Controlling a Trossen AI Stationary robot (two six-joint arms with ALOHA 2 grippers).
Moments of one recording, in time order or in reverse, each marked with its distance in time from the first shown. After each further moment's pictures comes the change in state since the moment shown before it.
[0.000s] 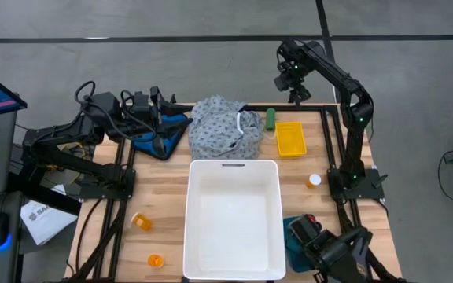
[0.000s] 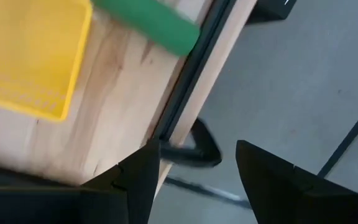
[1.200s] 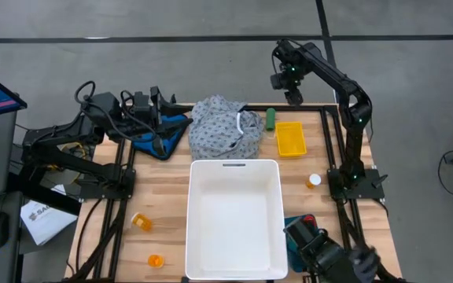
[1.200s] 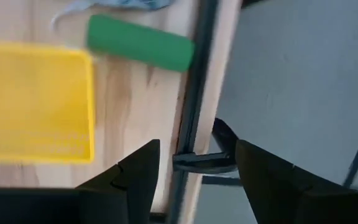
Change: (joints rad) left arm -0.001 0.000 0.000 0.000 0.004 0.000; right arm 0.035 0.000 0.000 -0.010 0.005 0.329
